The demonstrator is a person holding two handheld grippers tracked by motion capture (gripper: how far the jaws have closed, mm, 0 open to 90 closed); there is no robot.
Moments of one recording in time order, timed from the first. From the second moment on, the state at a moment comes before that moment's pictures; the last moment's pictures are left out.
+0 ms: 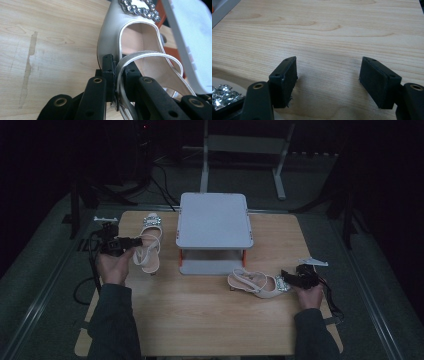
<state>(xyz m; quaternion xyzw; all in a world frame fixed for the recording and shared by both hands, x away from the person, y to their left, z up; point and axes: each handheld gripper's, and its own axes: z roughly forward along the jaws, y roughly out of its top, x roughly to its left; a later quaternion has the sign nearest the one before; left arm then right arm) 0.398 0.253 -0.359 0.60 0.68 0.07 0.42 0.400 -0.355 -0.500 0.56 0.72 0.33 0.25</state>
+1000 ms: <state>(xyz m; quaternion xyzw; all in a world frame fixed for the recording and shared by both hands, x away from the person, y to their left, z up) 0.438 0.222 -0.282 0.60 0.66 0.07 0.45 0.401 -0.356 -0.499 0.56 0.72 0.34 0.24</state>
